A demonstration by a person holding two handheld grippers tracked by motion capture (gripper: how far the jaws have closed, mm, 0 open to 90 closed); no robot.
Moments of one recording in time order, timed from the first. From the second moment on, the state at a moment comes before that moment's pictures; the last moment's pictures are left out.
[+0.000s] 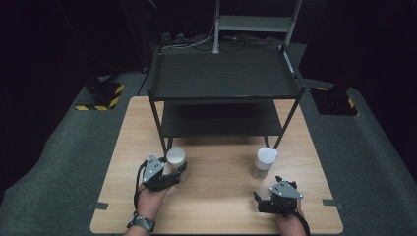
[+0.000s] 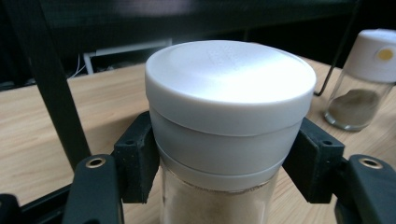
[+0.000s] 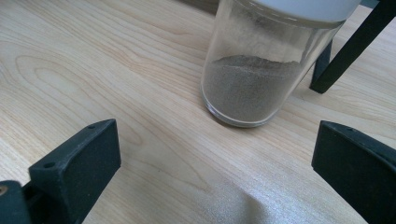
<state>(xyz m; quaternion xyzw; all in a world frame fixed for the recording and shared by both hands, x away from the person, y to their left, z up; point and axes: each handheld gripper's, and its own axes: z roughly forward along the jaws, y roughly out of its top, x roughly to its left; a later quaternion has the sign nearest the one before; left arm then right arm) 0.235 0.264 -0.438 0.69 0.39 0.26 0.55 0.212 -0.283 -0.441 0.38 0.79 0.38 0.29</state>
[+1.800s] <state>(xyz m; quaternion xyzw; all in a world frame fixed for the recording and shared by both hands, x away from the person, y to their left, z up) 0.220 0.261 -0.317 0.65 0.32 0.30 0.63 0.213 -0.286 -0.441 0.38 0.79 0.38 0.28</state>
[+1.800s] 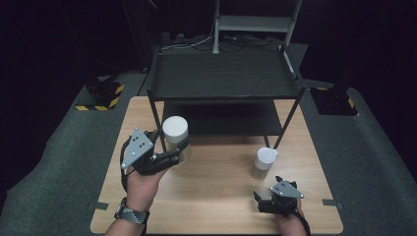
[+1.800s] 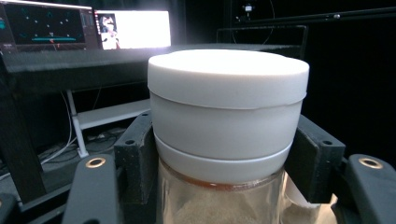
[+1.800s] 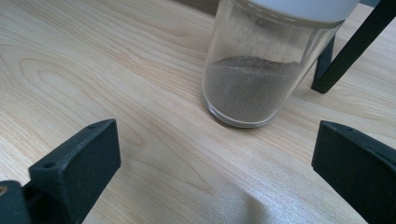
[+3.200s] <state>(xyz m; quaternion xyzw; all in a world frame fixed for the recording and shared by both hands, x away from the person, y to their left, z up) 0.254 0.248 -0.224 0.62 0.31 0.33 0.64 0.213 -0.289 -0.442 0.39 0.79 0.39 0.28</state>
